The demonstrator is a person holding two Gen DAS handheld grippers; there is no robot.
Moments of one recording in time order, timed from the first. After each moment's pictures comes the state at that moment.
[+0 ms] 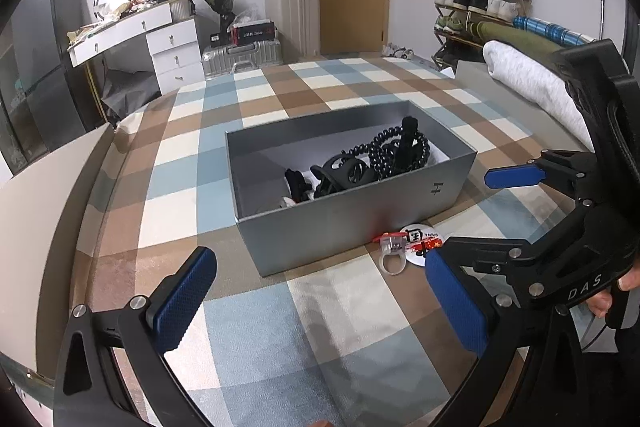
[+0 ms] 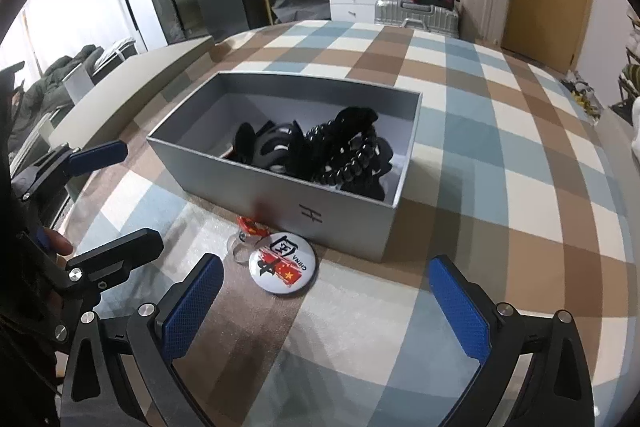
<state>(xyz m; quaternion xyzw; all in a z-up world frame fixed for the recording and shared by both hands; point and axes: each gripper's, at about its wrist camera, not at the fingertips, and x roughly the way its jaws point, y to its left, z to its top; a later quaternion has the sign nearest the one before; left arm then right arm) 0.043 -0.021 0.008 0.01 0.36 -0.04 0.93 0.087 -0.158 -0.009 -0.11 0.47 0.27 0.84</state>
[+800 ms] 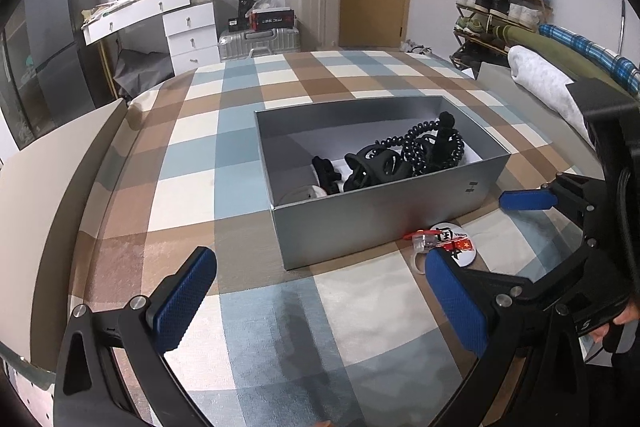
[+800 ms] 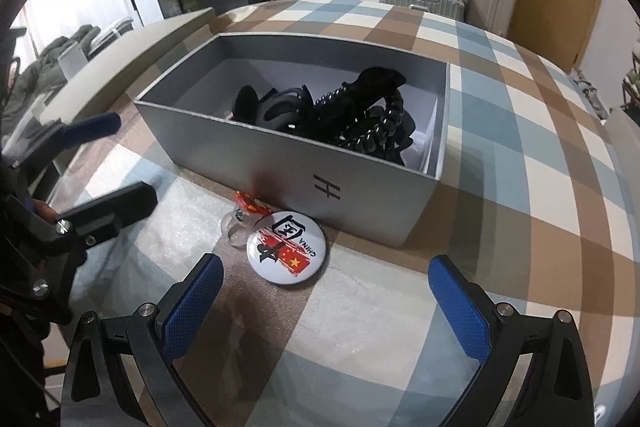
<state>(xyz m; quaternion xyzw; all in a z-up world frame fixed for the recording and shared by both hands) 0.047 -0.006 0.001 -0.01 0.38 -0.02 0.92 0.085 -0.141 -0.030 -0.14 0.48 0.25 0.83</state>
